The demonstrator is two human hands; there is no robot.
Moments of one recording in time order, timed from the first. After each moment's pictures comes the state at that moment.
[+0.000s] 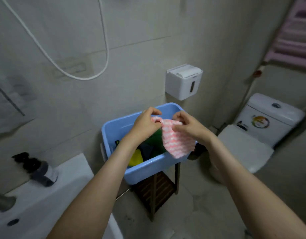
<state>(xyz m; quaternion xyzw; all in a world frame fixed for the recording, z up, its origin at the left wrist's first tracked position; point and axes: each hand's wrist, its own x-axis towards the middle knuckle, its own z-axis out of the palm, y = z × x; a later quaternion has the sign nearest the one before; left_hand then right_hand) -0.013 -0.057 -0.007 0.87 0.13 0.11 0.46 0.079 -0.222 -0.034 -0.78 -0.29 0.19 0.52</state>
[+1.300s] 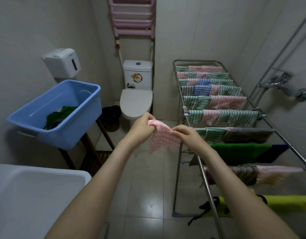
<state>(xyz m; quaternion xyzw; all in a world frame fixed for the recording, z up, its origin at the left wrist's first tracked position) -0.348 -0.267 -0.005 0.84 -0.21 -0.15 0.47 -0.424 -0.447 -0.050 -0.86 0.08 -0.04 0.50</state>
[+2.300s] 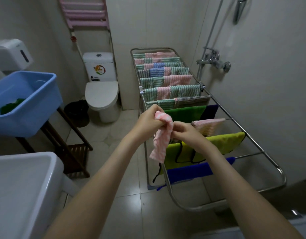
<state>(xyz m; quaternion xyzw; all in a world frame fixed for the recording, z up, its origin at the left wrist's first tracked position) -0.574 -0.336 0.013 0.75 -0.32 -0.22 0.55 -0.676 -0.477 -0.031 -0.81 0.14 -0.03 0.57</state>
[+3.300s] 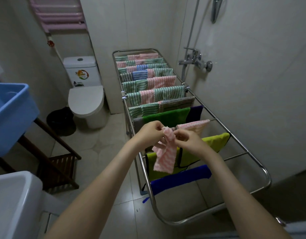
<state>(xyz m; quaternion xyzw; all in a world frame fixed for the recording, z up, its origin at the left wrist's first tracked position) -0.591 -0.422 -0.005 0.75 -0.30 -0.39 0.44 -0.715 -0.552 -0.049 -0.84 0.19 -0.07 0.51</state>
